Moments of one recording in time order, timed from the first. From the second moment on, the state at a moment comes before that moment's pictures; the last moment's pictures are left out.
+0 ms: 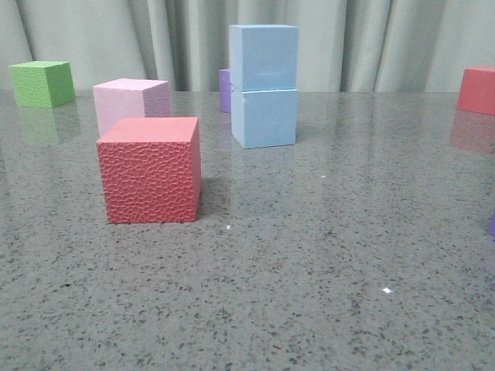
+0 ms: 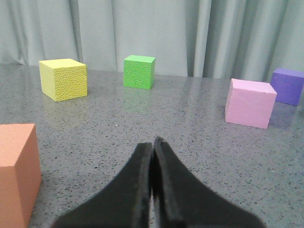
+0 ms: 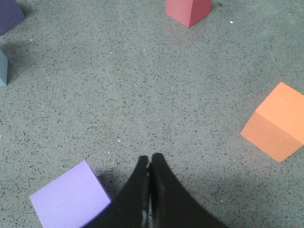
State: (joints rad) left arm -0.05 0.00 0.00 0.16 0.09 -0.22; right arm 0.12 0.64 -0.84 -0.15 0.88 0.26
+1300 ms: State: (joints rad) left arm -0.05 0.00 0.00 0.16 0.09 -0.22; right arm 0.12 0.17 -0.26 -0.15 0.28 0.26
